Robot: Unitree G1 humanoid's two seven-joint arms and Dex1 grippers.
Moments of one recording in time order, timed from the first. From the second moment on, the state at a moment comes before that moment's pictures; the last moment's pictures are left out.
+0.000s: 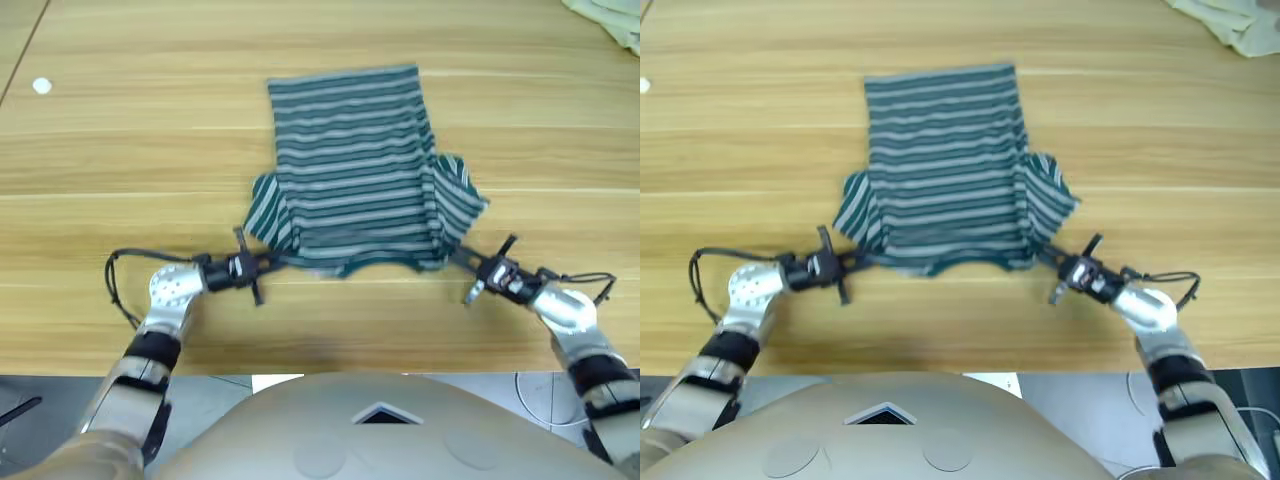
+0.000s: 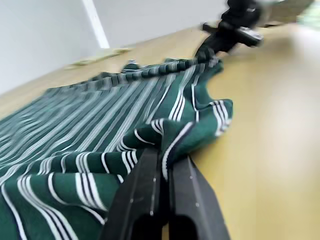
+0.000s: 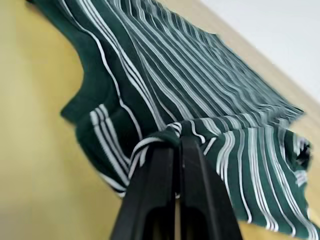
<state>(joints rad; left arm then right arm) 0.03 0.51 -0.30 0.56 -0.27 -0.78 -1.09 0.12 -0.77 0.28 0.61 0.15 -0.96 0.66</state>
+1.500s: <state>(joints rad) -0.10 0.40 0.00 0.34 -0.14 -0.47 -0.49 -0.36 -0.64 0.25 0.97 -0.49 -0.66 0.06</state>
